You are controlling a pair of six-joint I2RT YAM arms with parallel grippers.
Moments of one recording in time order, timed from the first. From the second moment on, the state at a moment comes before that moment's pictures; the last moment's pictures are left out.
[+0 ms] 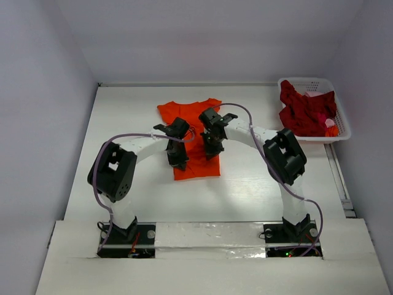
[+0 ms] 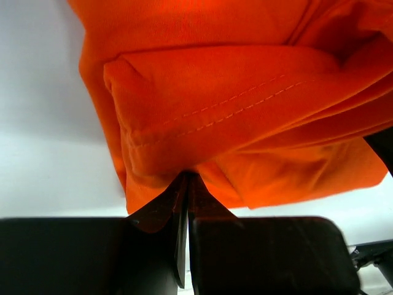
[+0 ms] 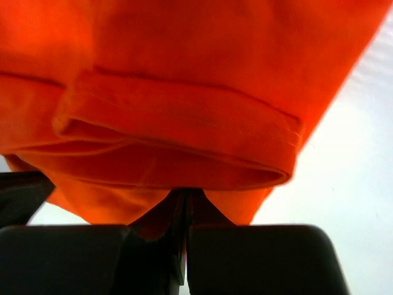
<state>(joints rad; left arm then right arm) -0.55 1.74 1.13 -0.72 0.08 -0.73 0.68 2.07 1.59 -0.77 -0.12 0.47</state>
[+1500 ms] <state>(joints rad) -0.40 1.74 1.33 -0.77 0.15 -0.65 0.58 2.18 1.84 -0.83 -0.07 0.45</state>
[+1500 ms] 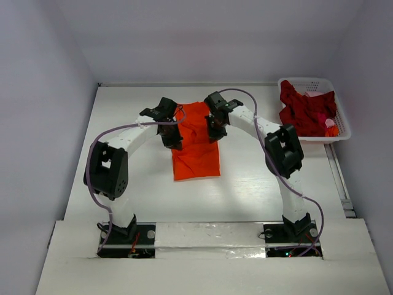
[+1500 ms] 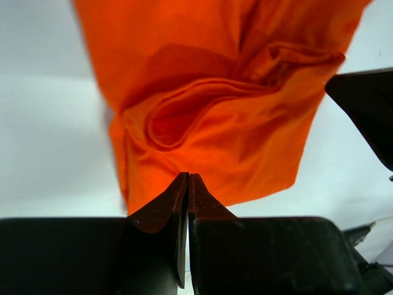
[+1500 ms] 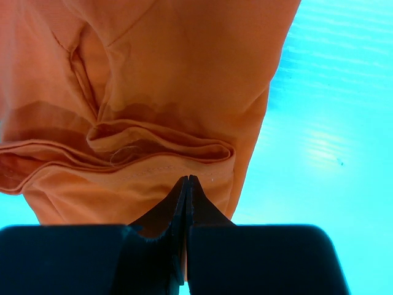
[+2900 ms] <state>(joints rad) -0.27 2.02 1.51 -0.70 0.09 -0.65 0.58 2.15 1.86 -0.86 -0.04 0.46</state>
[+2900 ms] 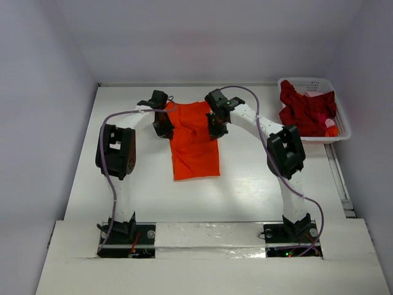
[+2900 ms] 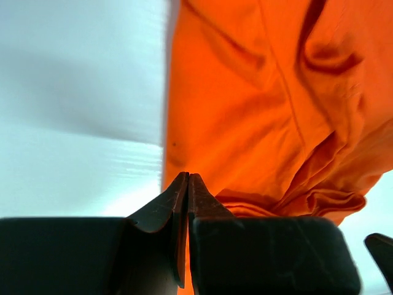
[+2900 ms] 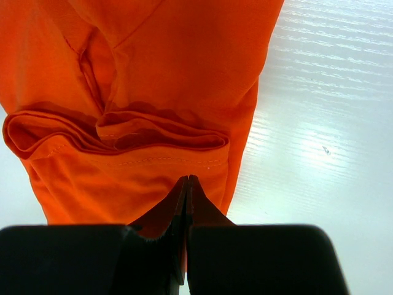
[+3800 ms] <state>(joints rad) -0.06 2.35 1.97 -0.40 0.24 -0.81 0.24 2.57 2.52 -0.80 -0.36 0.56</state>
